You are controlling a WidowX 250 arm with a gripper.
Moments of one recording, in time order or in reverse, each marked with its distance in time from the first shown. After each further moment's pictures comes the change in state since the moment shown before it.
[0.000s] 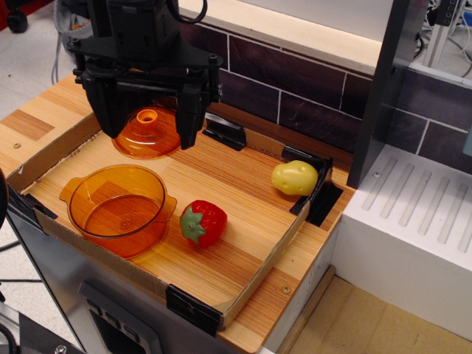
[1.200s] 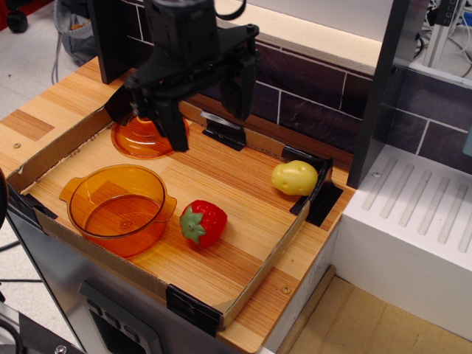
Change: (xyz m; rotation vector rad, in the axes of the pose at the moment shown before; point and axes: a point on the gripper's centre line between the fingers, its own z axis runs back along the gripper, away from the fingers) arm 0.023 -0.034 -0.012 -0.081 -0.065 0.923
